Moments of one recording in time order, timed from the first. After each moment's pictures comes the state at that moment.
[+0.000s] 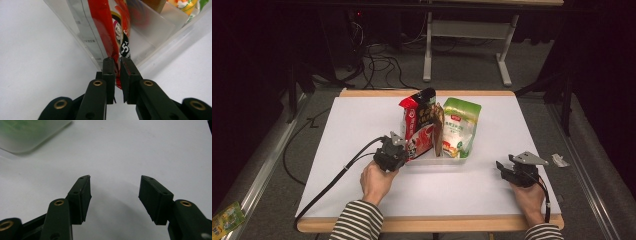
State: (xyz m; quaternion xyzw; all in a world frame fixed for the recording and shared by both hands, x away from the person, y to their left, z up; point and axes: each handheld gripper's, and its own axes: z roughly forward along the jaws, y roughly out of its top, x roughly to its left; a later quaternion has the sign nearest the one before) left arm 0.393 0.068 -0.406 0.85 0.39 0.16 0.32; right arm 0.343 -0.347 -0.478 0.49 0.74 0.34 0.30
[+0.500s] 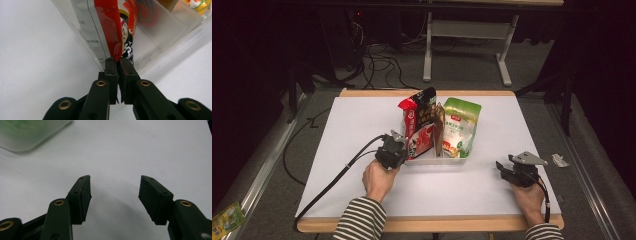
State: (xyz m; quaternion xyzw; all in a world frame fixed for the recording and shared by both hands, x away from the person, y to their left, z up) left arm 0.403 0.064 -0.411 0.84 0.42 0.15 0.30; right arm 0.343 -0.346 -0.478 0.49 0.75 0.33 0.30
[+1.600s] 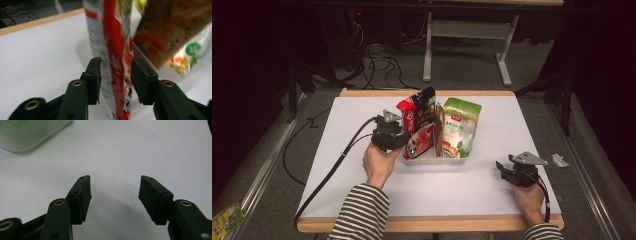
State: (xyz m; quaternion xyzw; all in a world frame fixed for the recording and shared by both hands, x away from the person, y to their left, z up) left arm 0.424 0.071 -0.355 0.78 0.44 0.19 0.40; right arm 0.344 -0.347 -0.478 0.49 0.75 0.33 0.30
